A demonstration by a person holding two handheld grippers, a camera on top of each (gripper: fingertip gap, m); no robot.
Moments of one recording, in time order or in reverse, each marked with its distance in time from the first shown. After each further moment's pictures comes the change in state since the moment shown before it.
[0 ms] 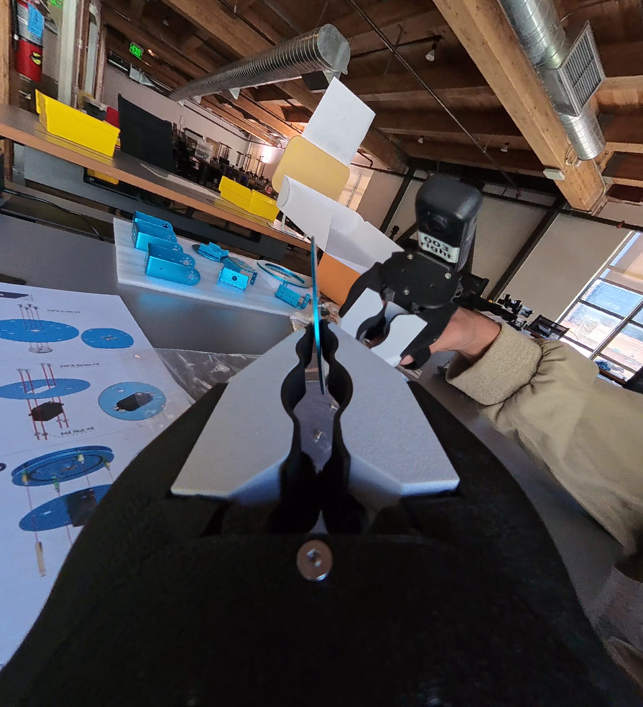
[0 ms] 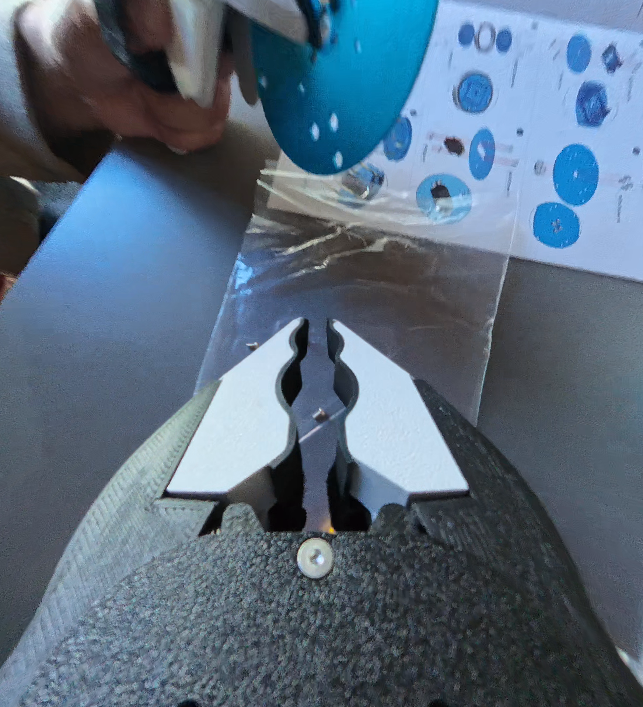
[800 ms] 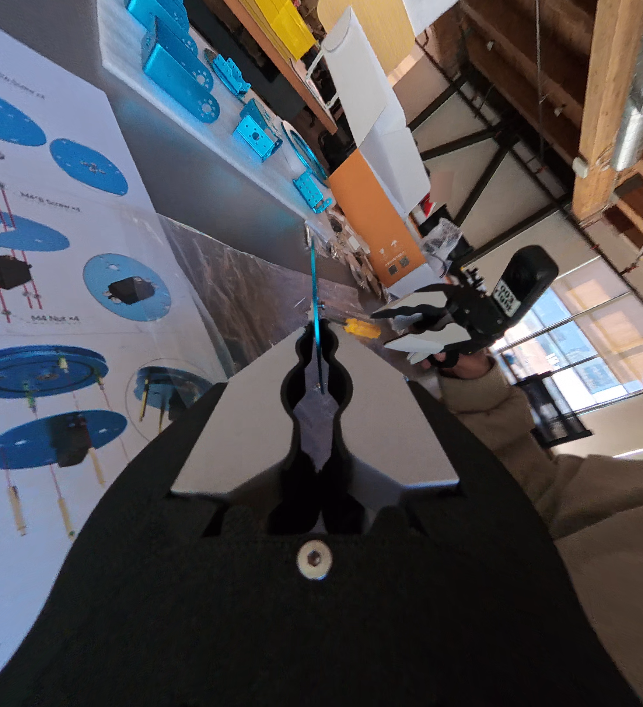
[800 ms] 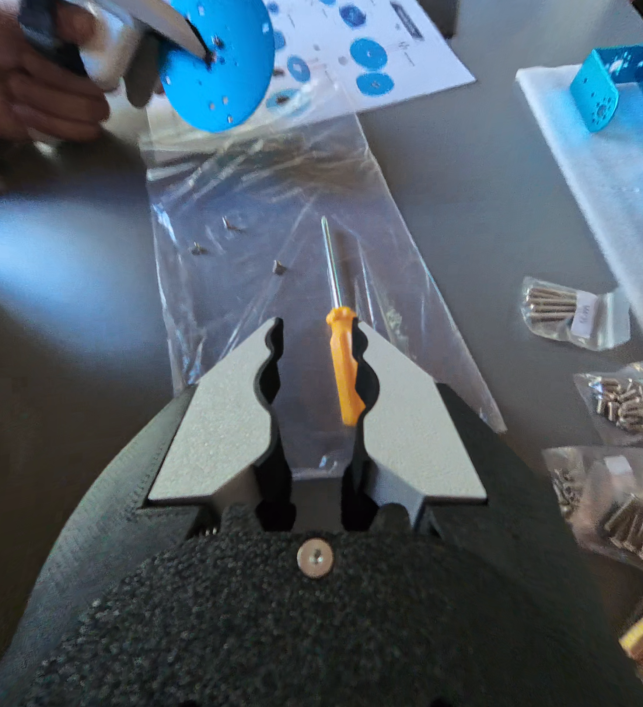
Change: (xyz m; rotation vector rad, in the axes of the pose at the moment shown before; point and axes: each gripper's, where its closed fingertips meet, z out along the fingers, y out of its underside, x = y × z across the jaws) left arm -0.037 0.044 0.016 -0.314 -0.045 -0.428; right arm -0.001 0.087 -0.070 0.178 0.362 0.382
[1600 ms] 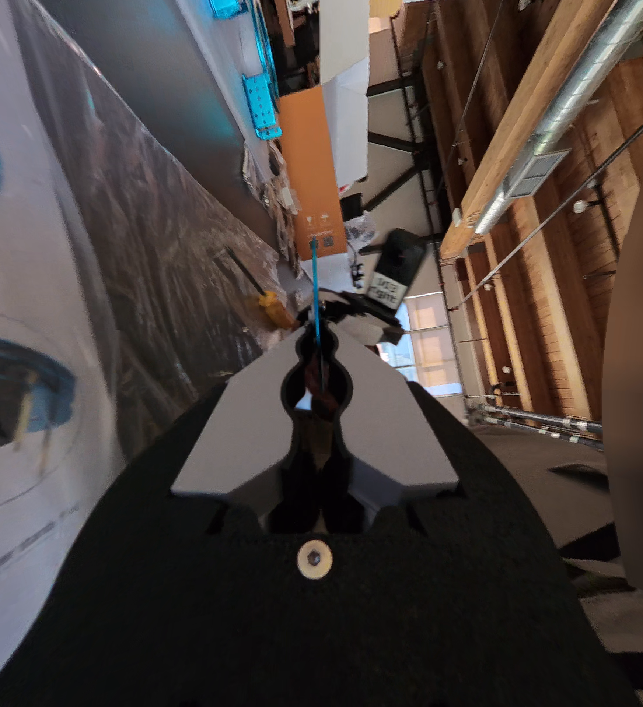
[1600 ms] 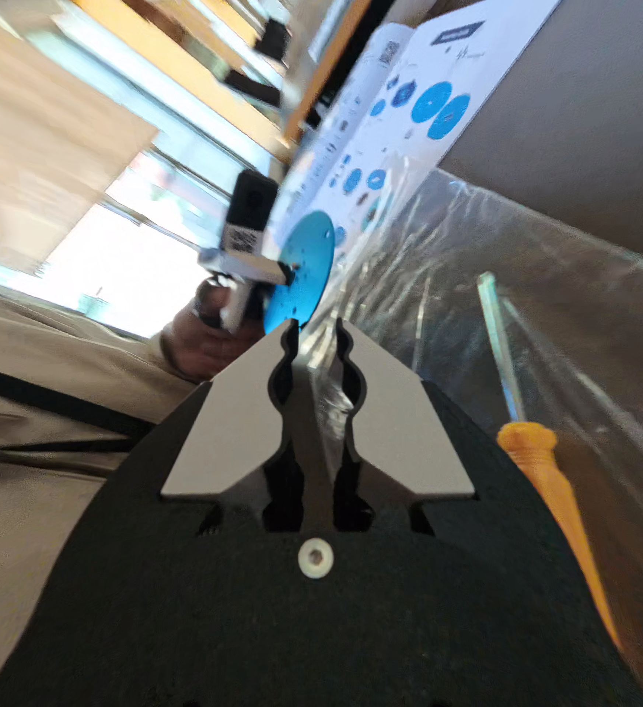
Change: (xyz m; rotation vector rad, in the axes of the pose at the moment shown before) left arm 0.032 0.016 0.036 -0.150 0.205 -0.499; right arm -0.042 -0.071 0.048 0.236 -0.410 0.781
